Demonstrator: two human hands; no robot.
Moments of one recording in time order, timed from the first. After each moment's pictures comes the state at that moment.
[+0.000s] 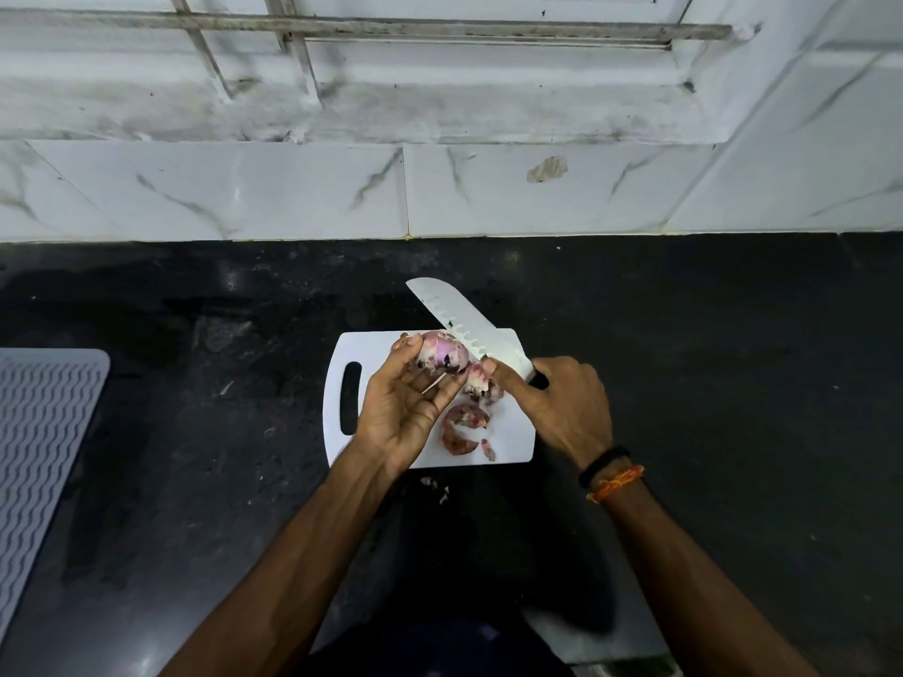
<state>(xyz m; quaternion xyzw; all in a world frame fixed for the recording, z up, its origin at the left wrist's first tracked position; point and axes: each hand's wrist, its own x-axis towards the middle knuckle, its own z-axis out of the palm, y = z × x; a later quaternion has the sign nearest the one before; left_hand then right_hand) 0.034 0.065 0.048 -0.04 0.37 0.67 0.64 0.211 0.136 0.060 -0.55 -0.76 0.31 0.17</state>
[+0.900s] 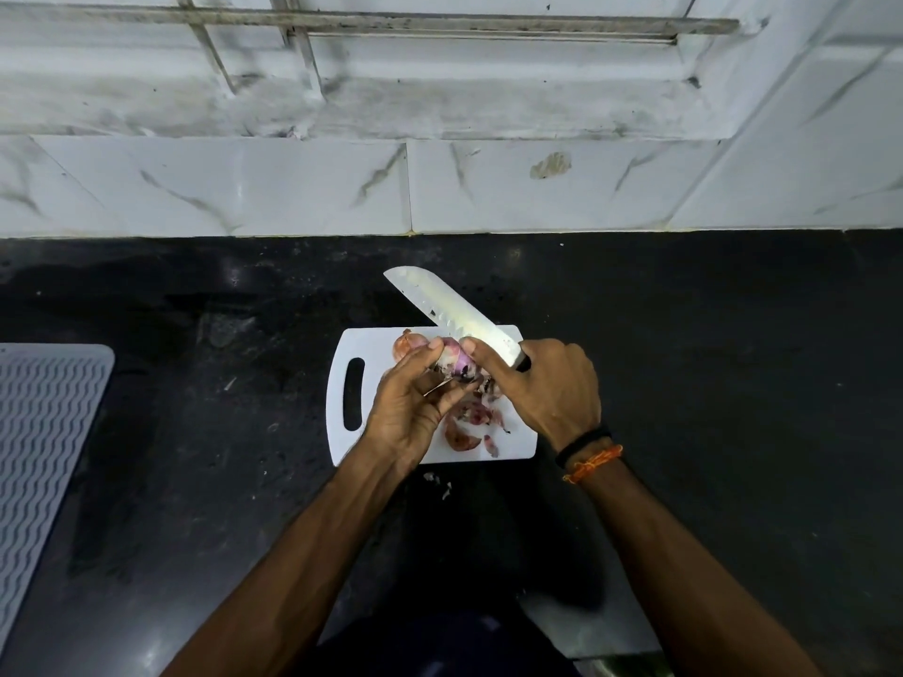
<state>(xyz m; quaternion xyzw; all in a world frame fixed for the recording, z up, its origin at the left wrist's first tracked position) 0.043 0.065 0.051 0.01 0.43 0.65 0.62 0.191 0.141 0.056 -0.54 -0.79 0.23 0.19</state>
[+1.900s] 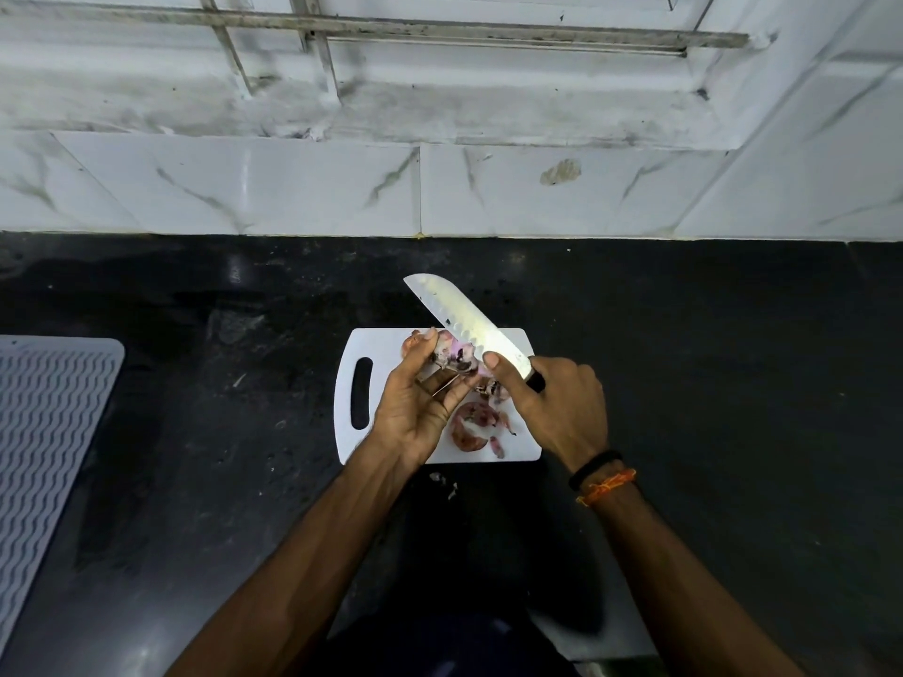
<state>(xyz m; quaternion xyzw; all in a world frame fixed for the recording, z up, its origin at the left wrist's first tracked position) 0.039 0.065 0.056 -0.07 0.43 0.66 0.61 0.196 0.125 0.059 -0.53 -0.78 0.28 0.19</state>
